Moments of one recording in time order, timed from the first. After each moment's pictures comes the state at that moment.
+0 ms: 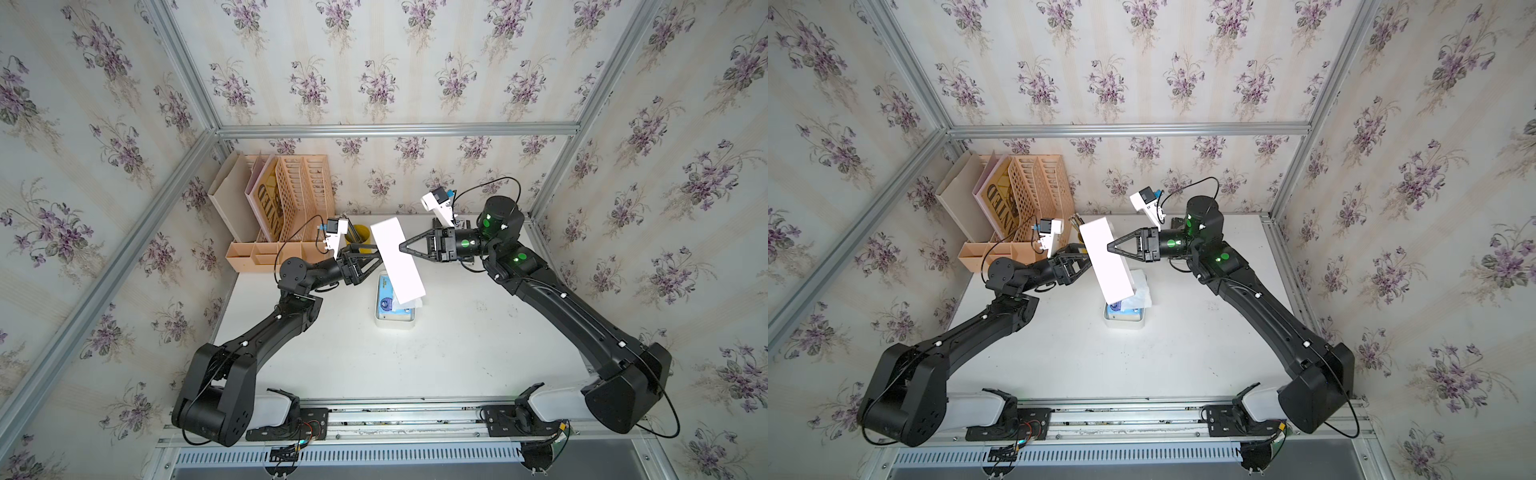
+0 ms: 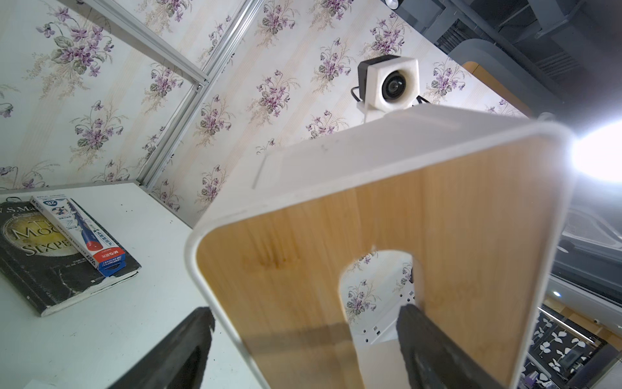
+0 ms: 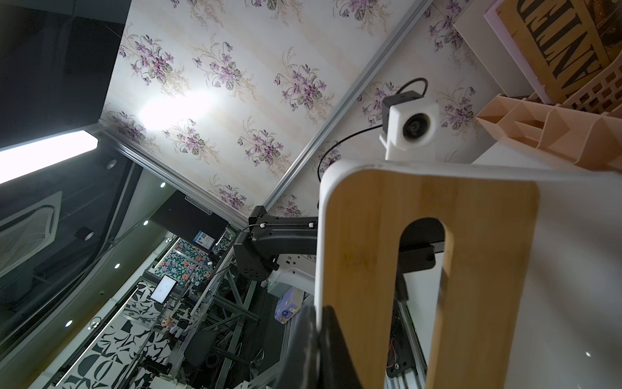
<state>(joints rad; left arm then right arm) -0.29 1.35 0.71 1.09 0.97 -1.04 0.56 1.40 1.36 0.05 -1.12 0.88</state>
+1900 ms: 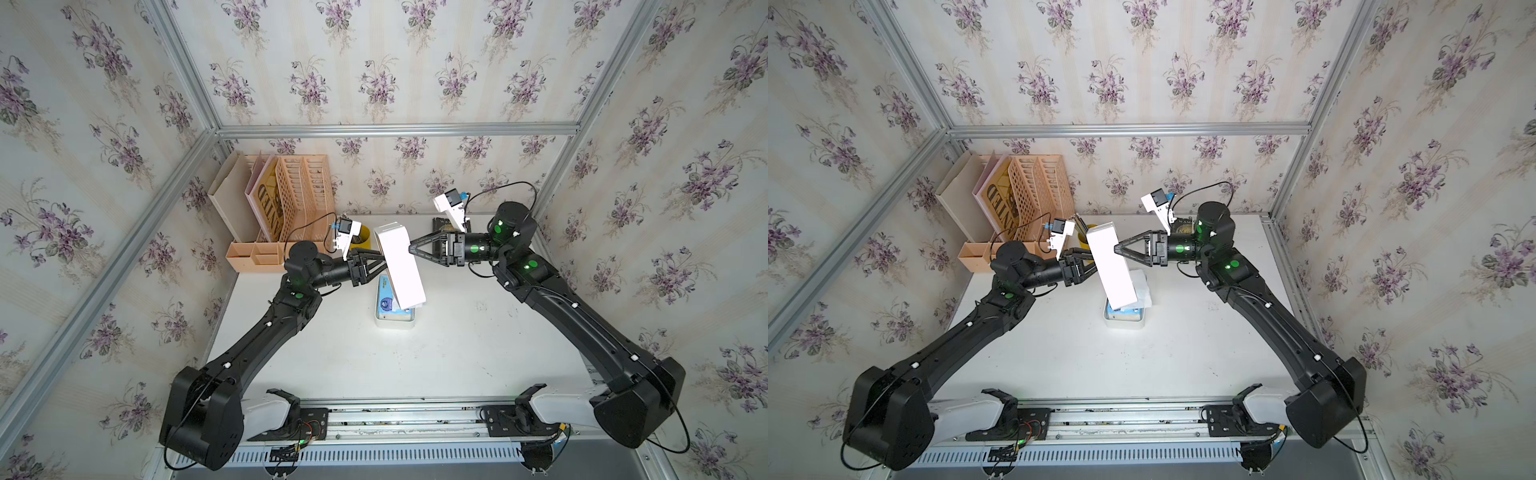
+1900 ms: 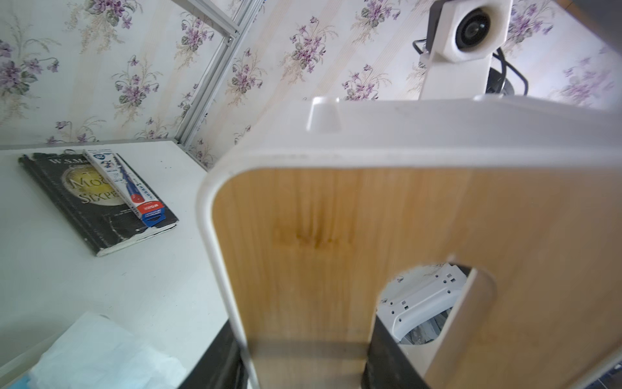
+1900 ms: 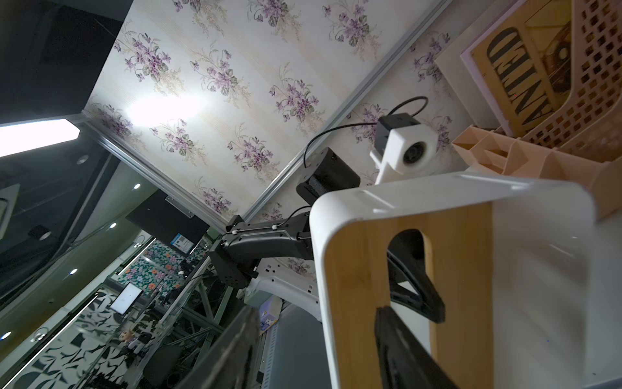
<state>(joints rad) -0.33 1.24 0.88 0.37 0.92 -0.65 0.50 1.30 1.28 0.03 -1.06 0.79</state>
